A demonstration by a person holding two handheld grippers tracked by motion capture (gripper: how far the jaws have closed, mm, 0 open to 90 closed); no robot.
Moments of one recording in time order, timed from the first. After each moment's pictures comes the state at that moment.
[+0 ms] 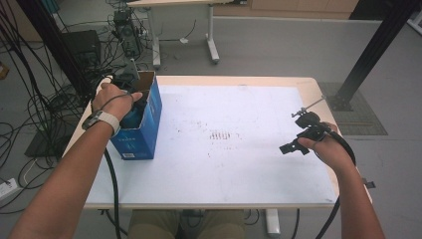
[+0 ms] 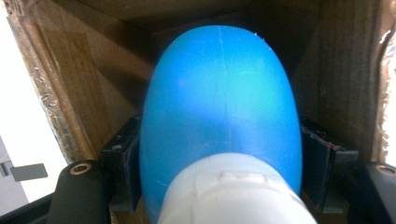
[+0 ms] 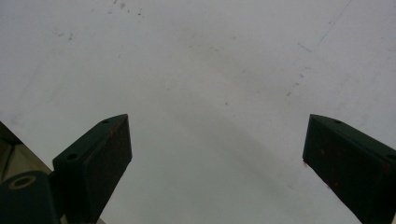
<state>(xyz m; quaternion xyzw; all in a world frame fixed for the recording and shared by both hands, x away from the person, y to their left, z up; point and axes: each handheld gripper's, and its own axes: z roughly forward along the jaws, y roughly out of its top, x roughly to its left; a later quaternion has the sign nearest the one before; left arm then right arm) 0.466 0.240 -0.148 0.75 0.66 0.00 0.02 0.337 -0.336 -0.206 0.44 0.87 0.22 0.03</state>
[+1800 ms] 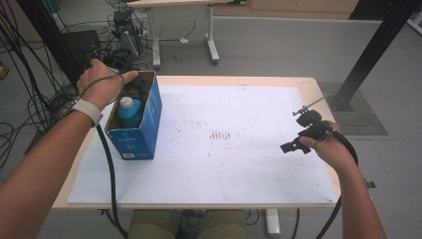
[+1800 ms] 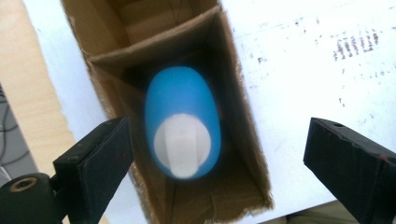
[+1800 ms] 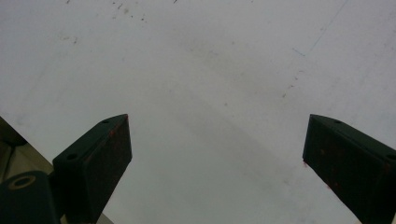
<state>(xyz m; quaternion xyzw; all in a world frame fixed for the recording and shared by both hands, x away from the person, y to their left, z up) 0.436 0.239 -0.063 0.80 0.60 0.03 0.09 0.329 -0.334 -0.195 0.44 0.87 0.22 0.05</state>
